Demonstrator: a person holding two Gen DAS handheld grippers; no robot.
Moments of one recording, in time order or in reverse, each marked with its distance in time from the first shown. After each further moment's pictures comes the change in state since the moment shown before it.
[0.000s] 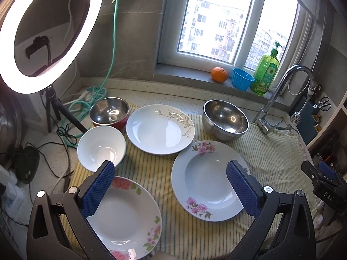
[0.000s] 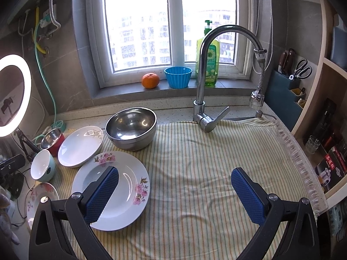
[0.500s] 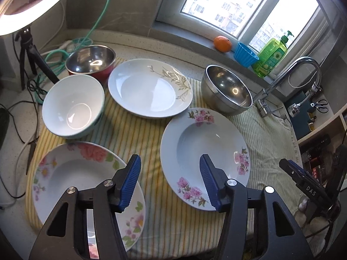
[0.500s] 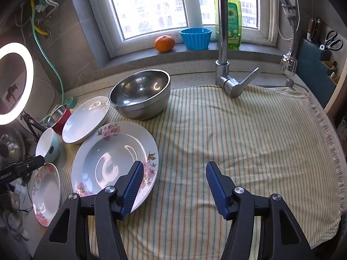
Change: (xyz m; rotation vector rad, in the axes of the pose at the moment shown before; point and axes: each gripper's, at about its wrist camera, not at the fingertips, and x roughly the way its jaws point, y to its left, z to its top) left arm 0.061 0.015 -0.024 -0.140 0.234 -0.132; right arm 0.071 -0.007 -0.018 0.028 0.217 0.195
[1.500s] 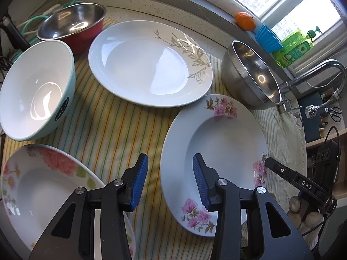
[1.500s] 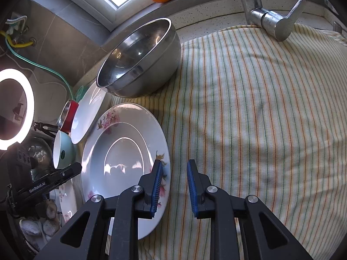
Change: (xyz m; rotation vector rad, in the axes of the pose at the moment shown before) left arm 0.077 0.012 0.020 -0.077 0.171 0.005; right arm 0.102 -0.028 0.016 0.155 0.270 0.277
